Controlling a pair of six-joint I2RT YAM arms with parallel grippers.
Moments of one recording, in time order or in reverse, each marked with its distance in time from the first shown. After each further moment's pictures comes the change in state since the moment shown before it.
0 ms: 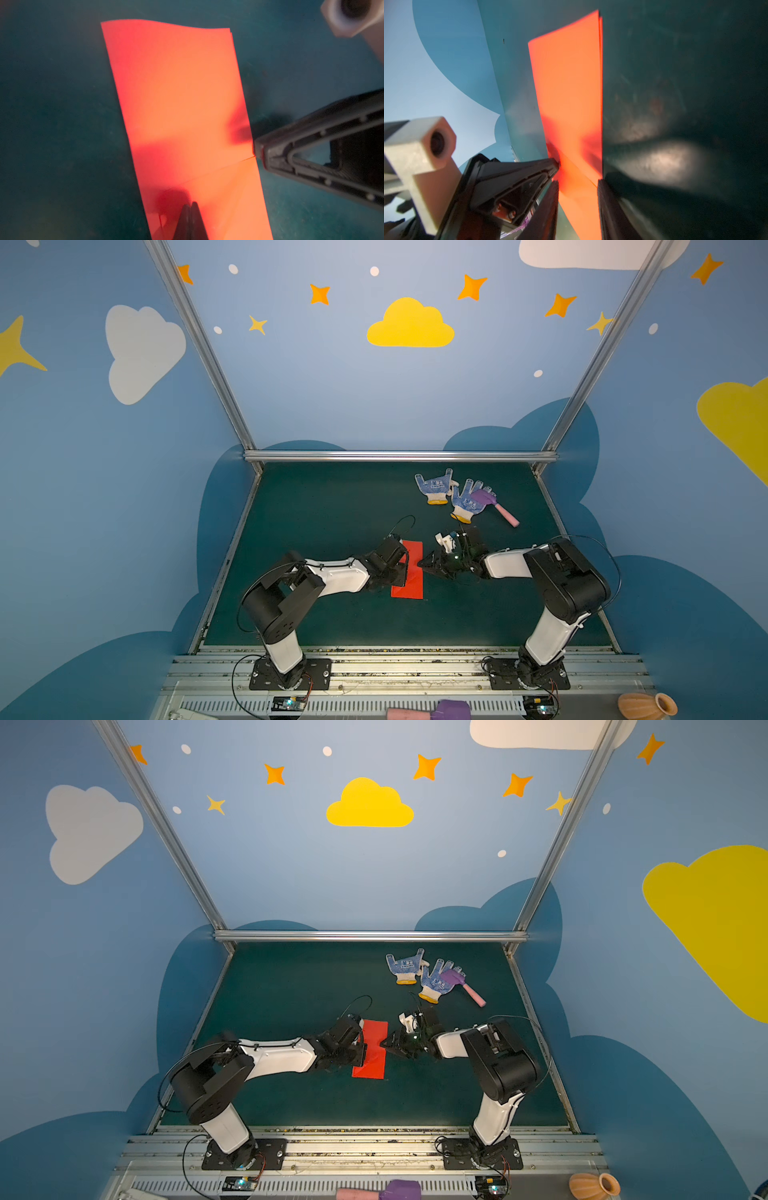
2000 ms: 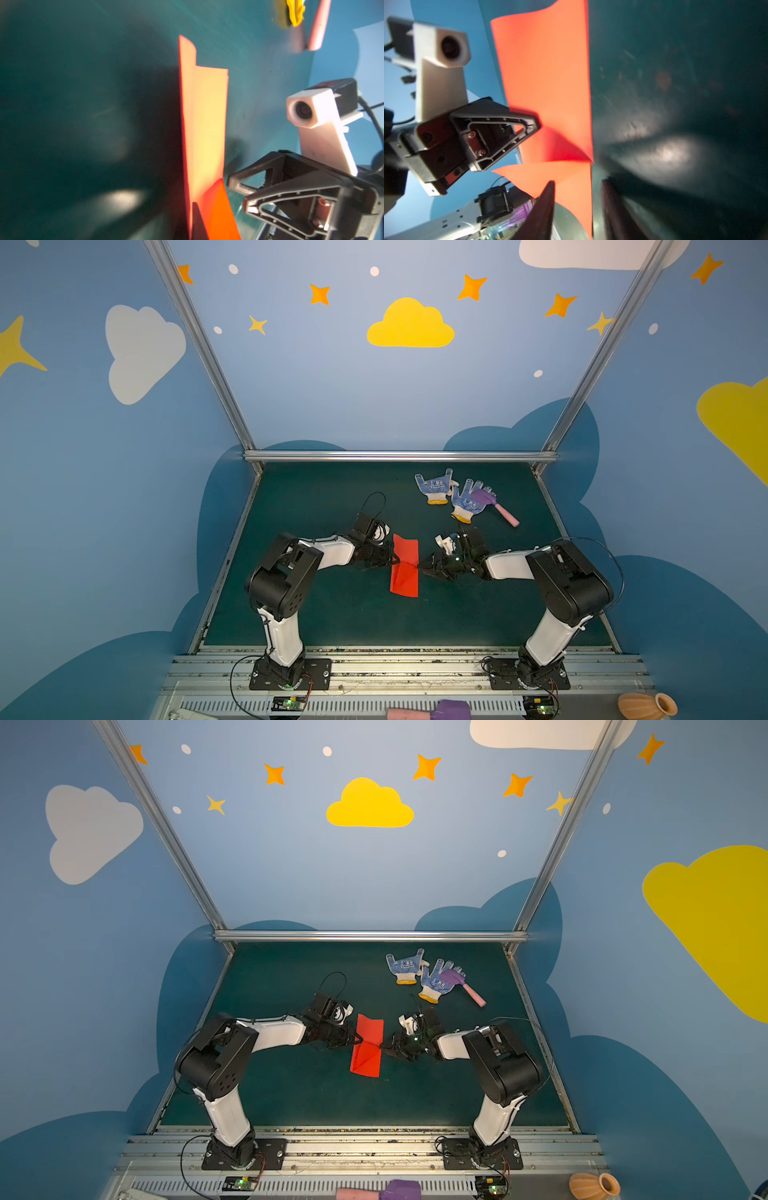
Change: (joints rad) left arm 0.298 0.052 0.113 -0.074 0.485 -0.060; right arm -0.018 -0.045 -0.010 -0.065 -0.017 -0.012
